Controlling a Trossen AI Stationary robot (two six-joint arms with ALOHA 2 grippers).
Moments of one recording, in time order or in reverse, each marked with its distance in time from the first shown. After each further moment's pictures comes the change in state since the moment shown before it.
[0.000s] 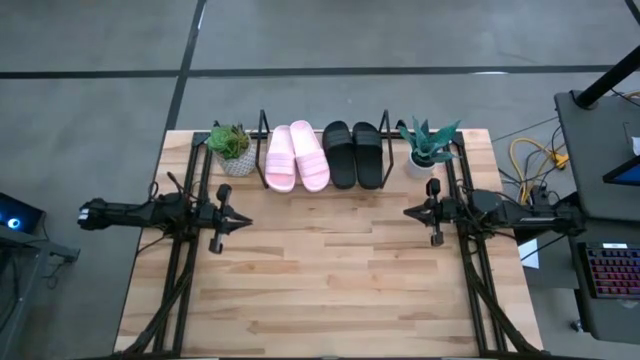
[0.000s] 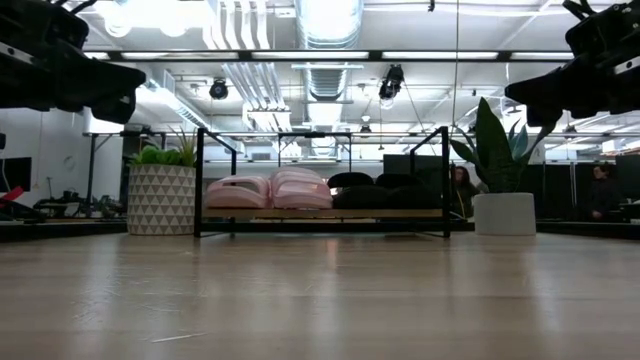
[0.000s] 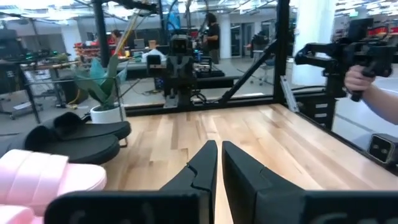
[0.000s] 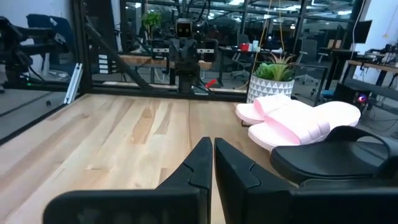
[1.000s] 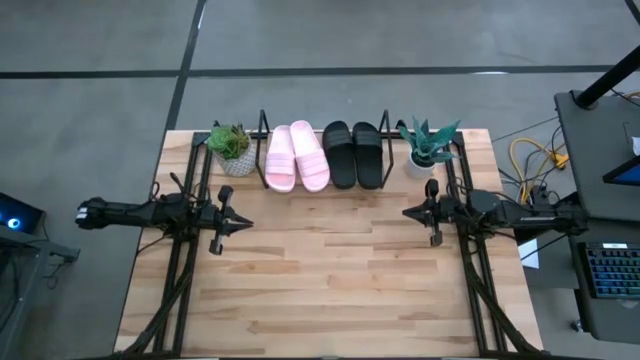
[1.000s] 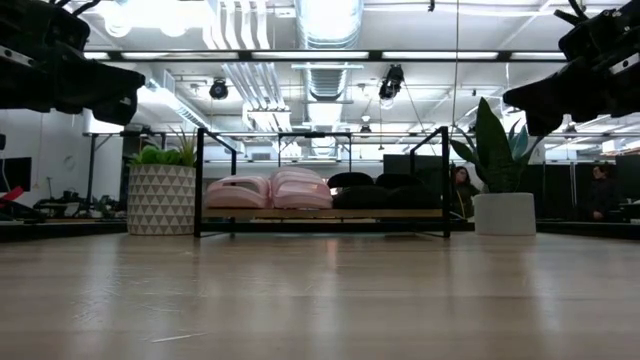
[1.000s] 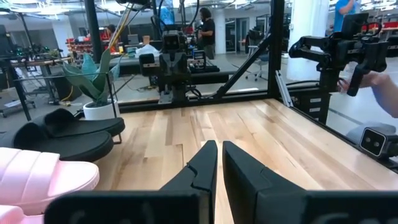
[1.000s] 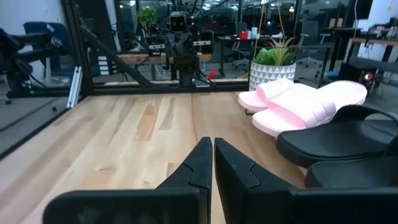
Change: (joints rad) left arm 0.000 0.032 -0.002 0.011 0.026 0.002; right arm 0.000 0.032 0.001 0.000 0.011 0.089
